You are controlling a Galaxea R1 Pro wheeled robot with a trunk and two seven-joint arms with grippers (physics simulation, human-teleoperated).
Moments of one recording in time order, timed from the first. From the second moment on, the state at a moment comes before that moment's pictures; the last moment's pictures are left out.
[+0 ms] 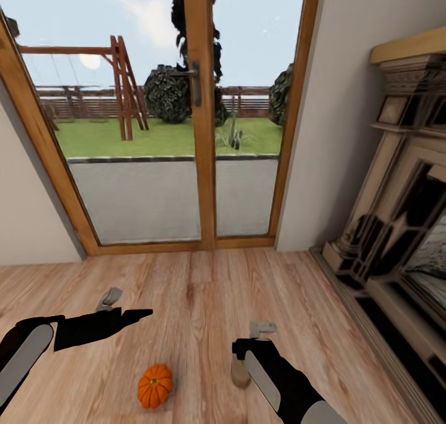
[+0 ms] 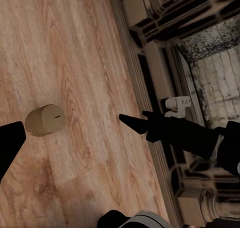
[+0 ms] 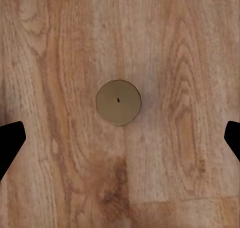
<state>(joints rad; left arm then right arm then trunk) -0.30 0.47 -0.06 -1.40 0.94 0.99 -0.50 -0.51 0.15 0.46 -0.75 -0.51 0.48 -0.49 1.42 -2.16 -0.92</state>
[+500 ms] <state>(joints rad) -0.30 0.47 -0.06 -1.40 0.93 0.99 -0.50 -0.51 0.15 0.46 -0.75 -0.51 0.48 -0.49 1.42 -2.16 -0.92</state>
